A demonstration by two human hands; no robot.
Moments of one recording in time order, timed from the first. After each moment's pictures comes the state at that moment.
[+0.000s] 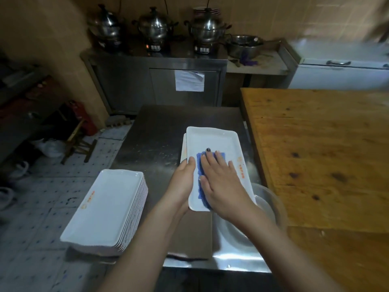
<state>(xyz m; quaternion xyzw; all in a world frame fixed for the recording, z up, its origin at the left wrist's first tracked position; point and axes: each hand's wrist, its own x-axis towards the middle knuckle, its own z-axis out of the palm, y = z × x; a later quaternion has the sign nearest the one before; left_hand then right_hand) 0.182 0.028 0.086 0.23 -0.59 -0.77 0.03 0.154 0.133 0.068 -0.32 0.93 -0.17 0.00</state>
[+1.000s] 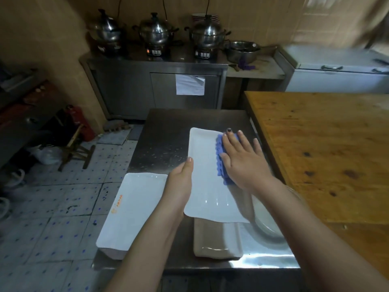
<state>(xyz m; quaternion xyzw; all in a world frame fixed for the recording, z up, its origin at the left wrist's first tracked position) 0.230 -0.052 0.093 0.25 -0.64 -0.73 0.05 0.136 0.085 0.089 -0.22 0.97 -0.04 -0.03</state>
